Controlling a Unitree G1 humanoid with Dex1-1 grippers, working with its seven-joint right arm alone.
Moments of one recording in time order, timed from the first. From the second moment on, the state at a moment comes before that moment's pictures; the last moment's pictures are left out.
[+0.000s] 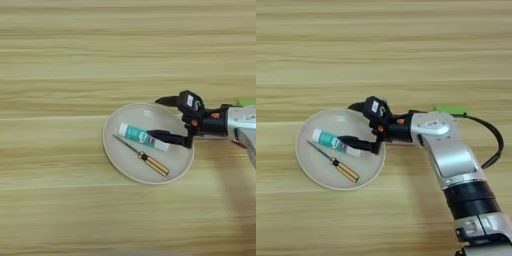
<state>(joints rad) -0.30 -0.54 0.09 0.06 0.10 0.17 1.11</state>
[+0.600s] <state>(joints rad) -0.41 -0.62 -0.05 0.28 0.11 0.12 1.07</state>
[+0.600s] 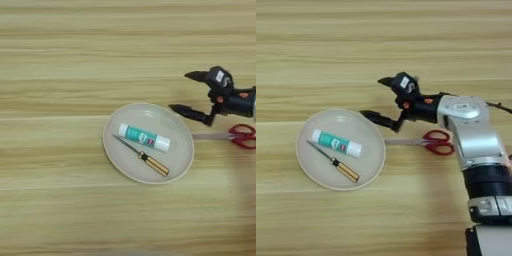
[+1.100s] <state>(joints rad) -0.50 -0.68 -0.11 0.67 0.10 -0.02 1.06</state>
